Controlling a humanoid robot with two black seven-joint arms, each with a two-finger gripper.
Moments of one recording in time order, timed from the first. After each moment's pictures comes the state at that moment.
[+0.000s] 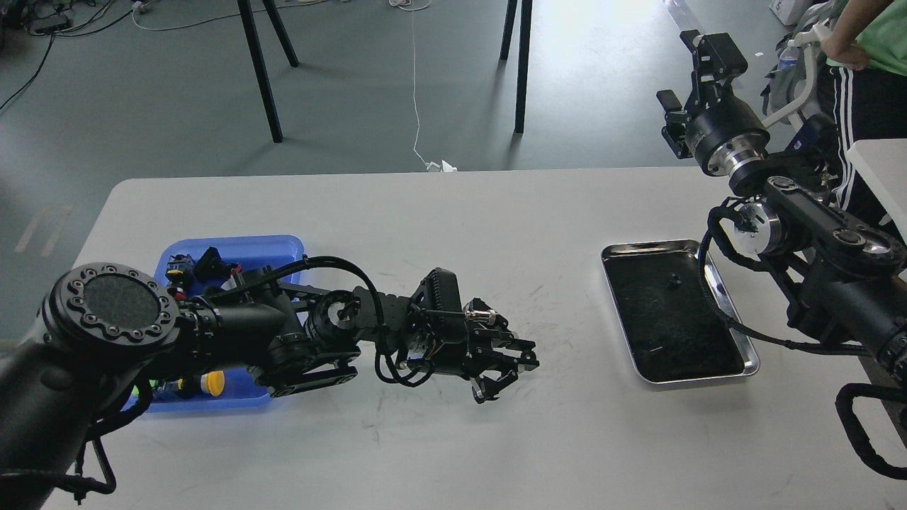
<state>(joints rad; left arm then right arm) -1.13 -0.04 0.51 -0.81 1.66 0.35 -0.44 0.87 -0.32 0.73 0.69 -0.50 0.03 0.32</state>
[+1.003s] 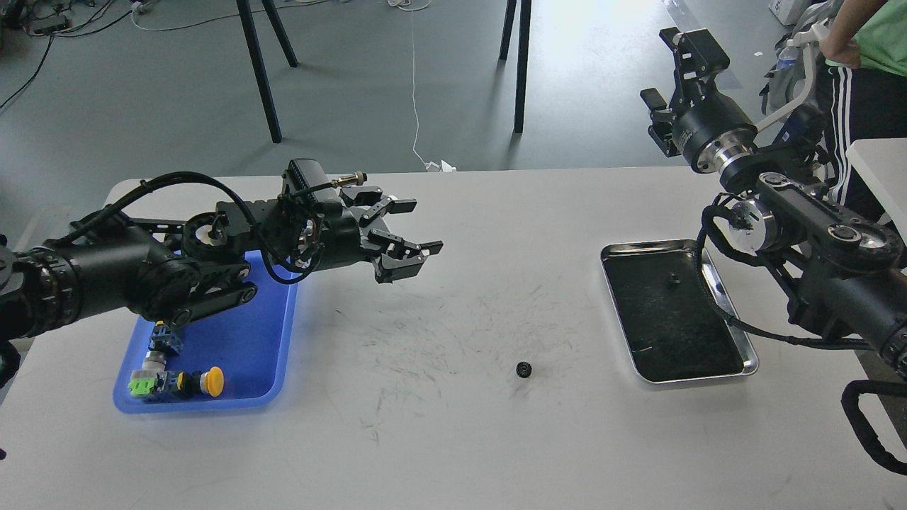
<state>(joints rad) -1.20 0.38 0.36 -0.82 1.43 0.37 -0.49 0.90 -0.34 0.65 0.73 -0.50 0.04 0.31</state>
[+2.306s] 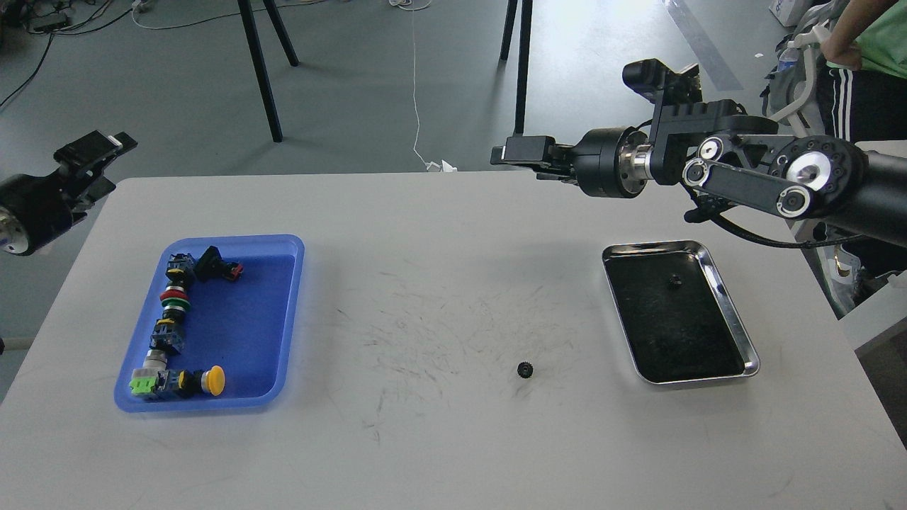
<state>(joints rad) -0.92 0.92 0.02 -0.84 0.47 -0.18 -0.49 1.45 -0.36 -0.33 0.97 -0.74 0.28 0.25</state>
